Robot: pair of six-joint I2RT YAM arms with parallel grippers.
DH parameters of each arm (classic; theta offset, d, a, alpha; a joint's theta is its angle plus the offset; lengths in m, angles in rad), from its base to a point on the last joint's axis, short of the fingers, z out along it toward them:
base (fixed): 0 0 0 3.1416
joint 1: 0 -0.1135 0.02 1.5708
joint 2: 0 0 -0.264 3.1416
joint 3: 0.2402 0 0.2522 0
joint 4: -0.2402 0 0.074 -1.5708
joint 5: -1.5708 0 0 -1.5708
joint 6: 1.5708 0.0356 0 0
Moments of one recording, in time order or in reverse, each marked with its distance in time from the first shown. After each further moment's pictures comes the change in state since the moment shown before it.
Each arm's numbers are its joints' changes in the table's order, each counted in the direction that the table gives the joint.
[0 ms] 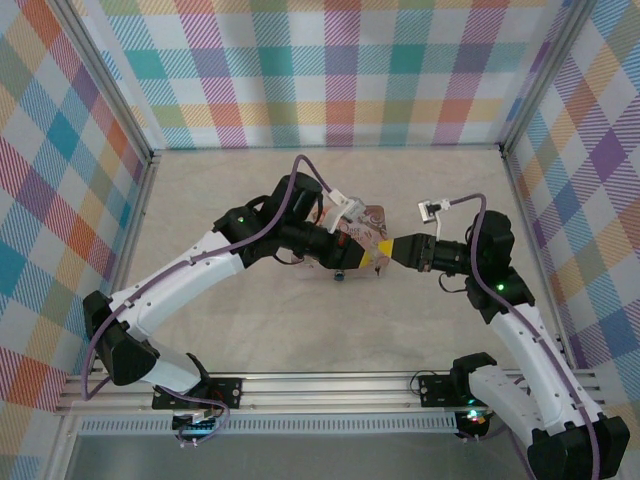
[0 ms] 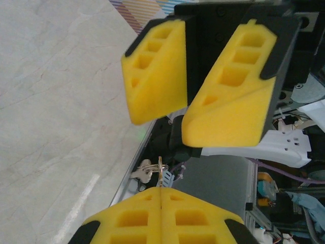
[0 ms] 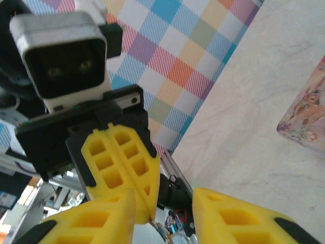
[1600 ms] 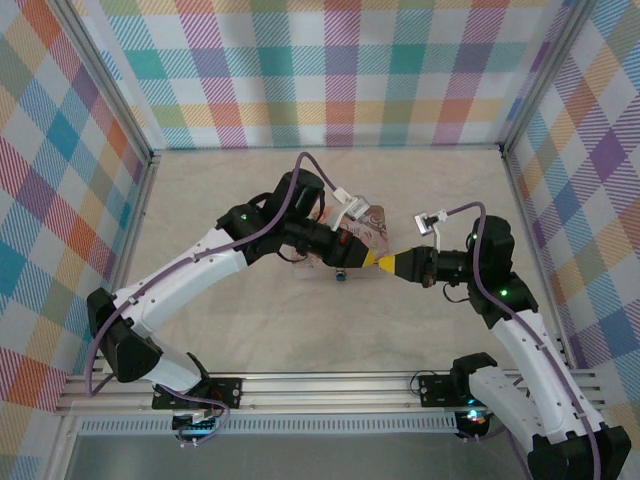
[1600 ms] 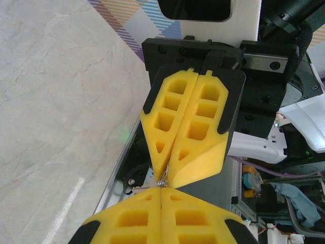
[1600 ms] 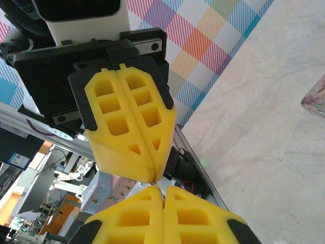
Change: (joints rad) left arm -0.006 0.023 0.019 0.029 -0.072 -0.008; right arm -0.005 -0.041 -0.003 -0.126 0.111 -0.127
